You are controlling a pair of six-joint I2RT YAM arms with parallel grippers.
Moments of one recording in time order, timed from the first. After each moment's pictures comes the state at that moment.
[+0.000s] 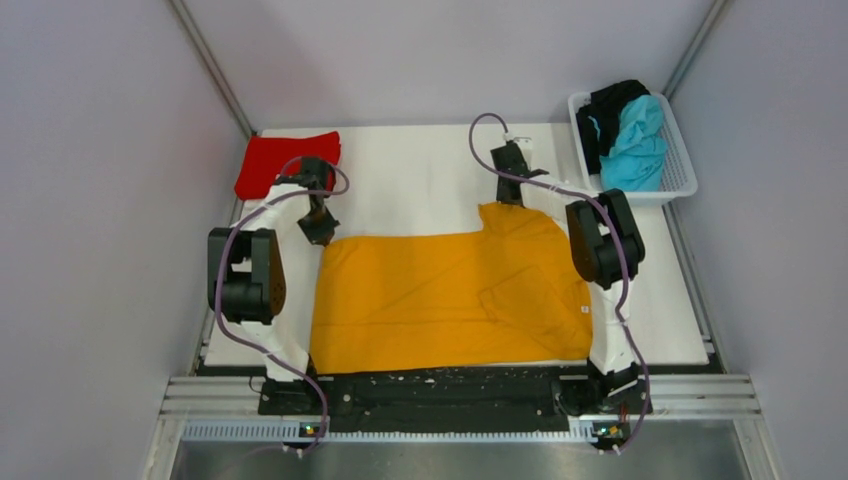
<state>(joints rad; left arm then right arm) -0.06 1.79 1.28 -0.76 -0.23 -0.67 0.38 2.13 1.51 -0.24 0.40 0.37</state>
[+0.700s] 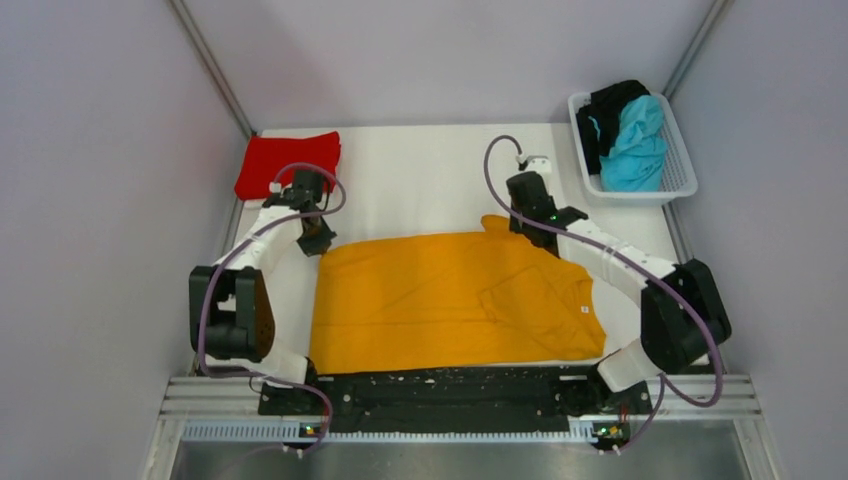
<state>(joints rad) -0.08 1.58 1.13 -0.74 -0.23 -0.66 0.50 1.55 1.06 -0.24 0.42 0.36</state>
